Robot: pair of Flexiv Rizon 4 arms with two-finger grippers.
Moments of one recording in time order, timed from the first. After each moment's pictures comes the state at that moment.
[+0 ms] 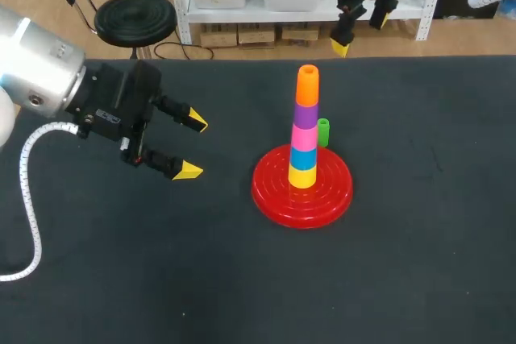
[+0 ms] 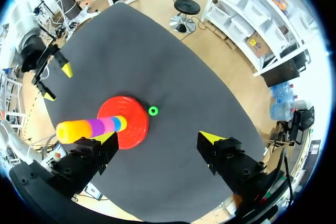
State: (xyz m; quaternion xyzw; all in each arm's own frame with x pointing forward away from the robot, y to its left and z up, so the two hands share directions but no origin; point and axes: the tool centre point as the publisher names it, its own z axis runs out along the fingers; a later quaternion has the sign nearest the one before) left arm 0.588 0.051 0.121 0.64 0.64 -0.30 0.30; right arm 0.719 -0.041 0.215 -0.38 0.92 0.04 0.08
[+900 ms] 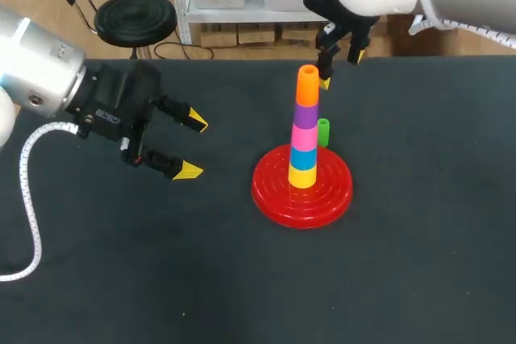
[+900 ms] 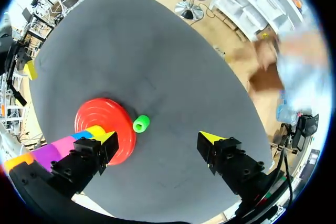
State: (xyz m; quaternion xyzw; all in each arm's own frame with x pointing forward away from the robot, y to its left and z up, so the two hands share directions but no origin) left arm 0.588 0.051 0.121 0.64 0.64 -0.30 0.30; right arm 0.761 -0.027 0.111 -0.40 0.91 0.03 0.02
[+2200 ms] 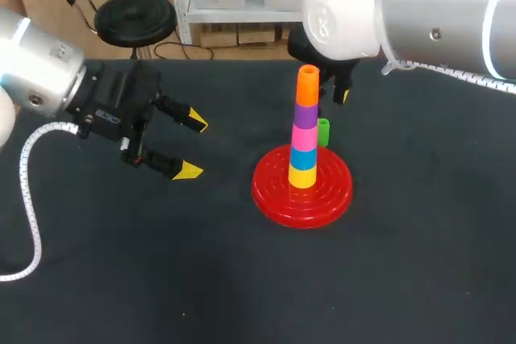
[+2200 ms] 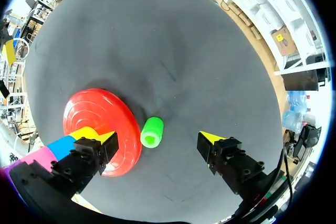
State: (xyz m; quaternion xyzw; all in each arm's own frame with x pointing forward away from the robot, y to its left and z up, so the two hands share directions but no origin) left arm 0.588 0.051 0.121 0.64 0.64 -0.30 0.30; right arm 0.737 -0.010 0.040 -0.44 0.90 0.04 -0.03
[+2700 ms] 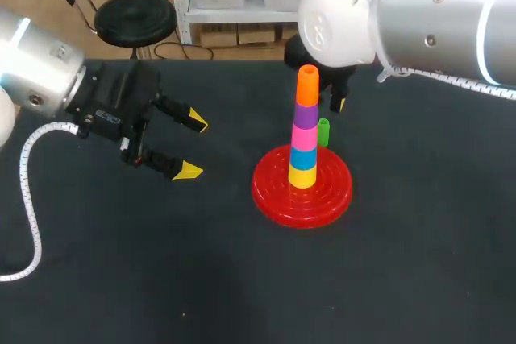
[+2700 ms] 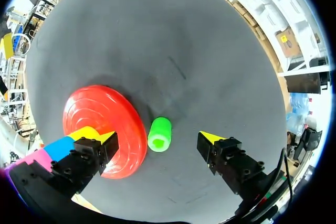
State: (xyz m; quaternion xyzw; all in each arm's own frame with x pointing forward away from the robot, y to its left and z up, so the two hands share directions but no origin) left arm 0.588 0.051 0.121 0.64 0.64 -0.30 0.30; right arm 0.729 -0.006 0.030 -0.45 0.89 0.04 -0.04
